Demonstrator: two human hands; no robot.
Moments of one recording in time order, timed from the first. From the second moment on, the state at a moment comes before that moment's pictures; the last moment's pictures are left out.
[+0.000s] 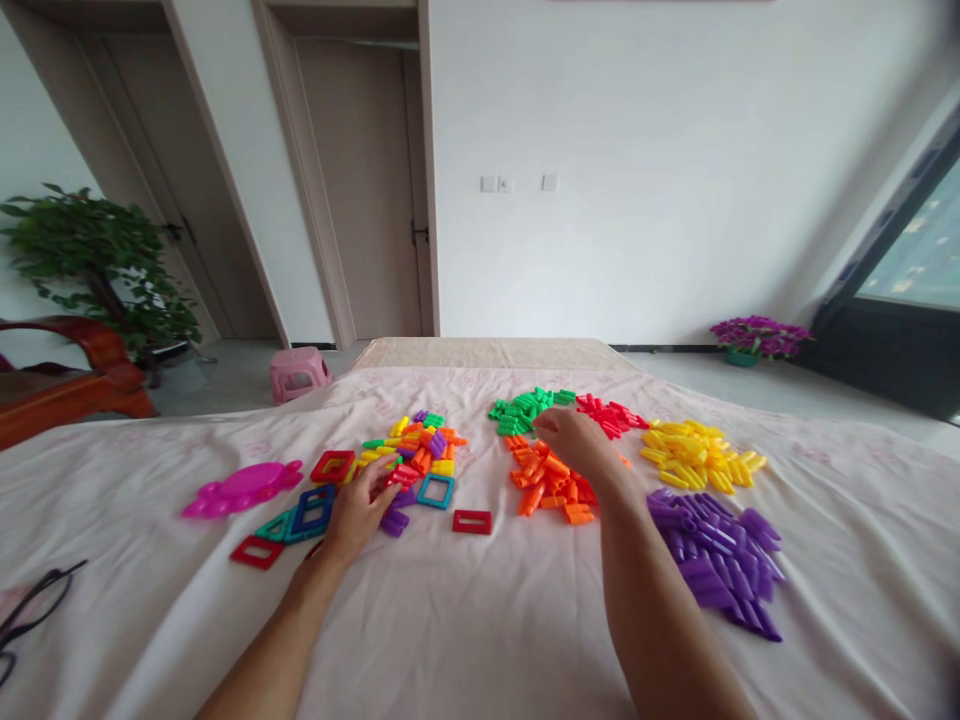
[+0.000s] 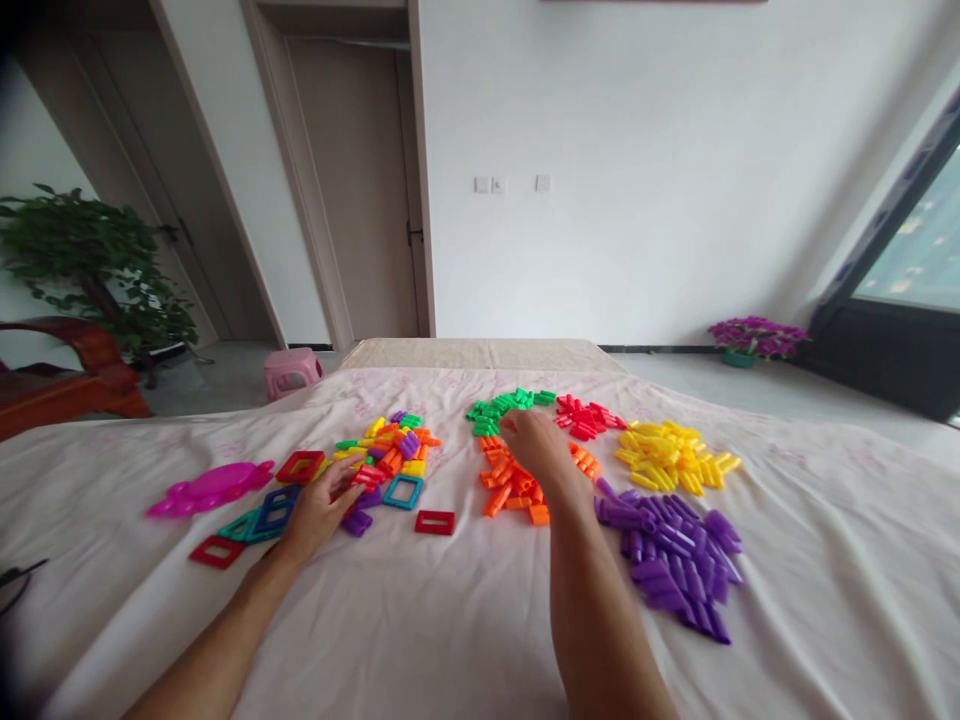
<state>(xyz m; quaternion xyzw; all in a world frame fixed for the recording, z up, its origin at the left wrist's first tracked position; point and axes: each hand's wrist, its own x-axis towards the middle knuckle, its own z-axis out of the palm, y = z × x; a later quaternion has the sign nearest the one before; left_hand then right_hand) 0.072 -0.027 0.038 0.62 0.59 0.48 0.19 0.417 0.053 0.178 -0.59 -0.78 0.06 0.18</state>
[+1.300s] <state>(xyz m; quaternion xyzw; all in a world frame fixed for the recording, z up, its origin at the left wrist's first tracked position) -0.012 -0.039 0.040 0.52 0.78 0.35 0.00 0.500 0.124 0.156 -0.78 -0.58 0.02 0.22</state>
